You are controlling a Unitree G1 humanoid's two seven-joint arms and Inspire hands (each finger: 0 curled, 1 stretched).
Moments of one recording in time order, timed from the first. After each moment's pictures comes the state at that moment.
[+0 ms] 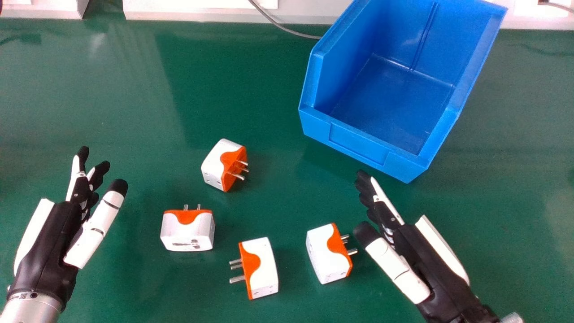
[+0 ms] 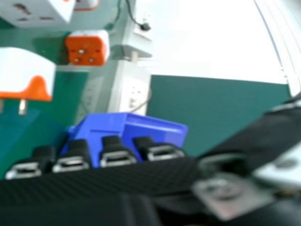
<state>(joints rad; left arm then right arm) 0.23 0.38 0.29 0.17 -0.04 -0.29 -0.25 0.35 -0.21 0.16 -0.08 -0.12 -0.29 0.23</state>
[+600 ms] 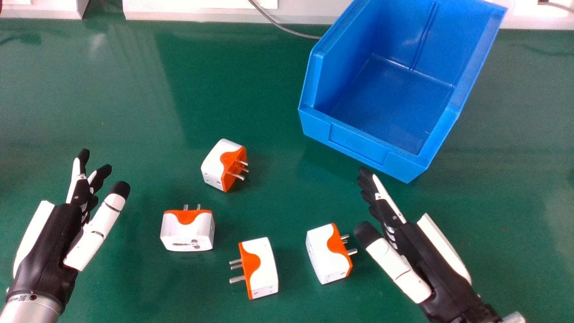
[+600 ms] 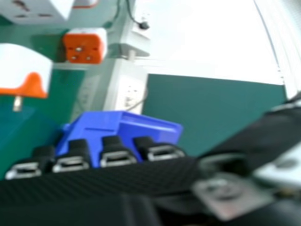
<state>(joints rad) 0.25 0.38 0.29 0.13 -0.03 -0.26 -0.25 0.35 -0.22 0.15 -0.08 -0.14 -0.32 0.22</state>
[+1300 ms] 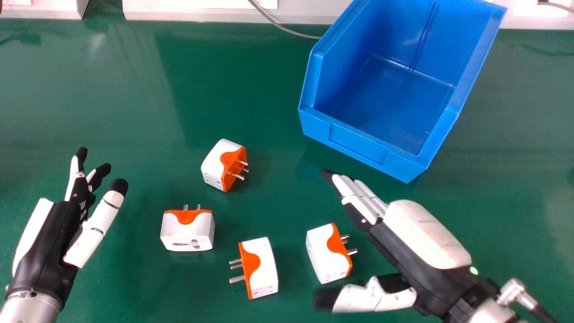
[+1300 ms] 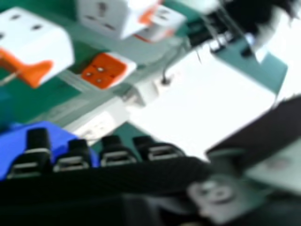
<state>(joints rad) 0.23 0.38 0.29 0.13 -0.01 -0.25 -0.24 0.23 -0.41 0.18 -0.23 -0.69 -0.36 0.20</state>
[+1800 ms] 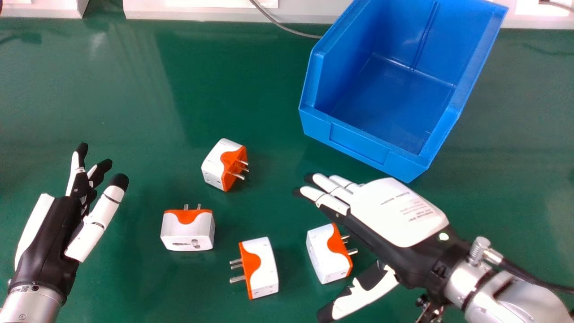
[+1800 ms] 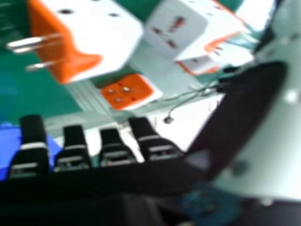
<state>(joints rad) 0.20 0.38 0.29 0.18 -0.02 -0.26 -0.24 0.02 -0.50 0.29 -0.10 -0.87 -0.34 0.21</state>
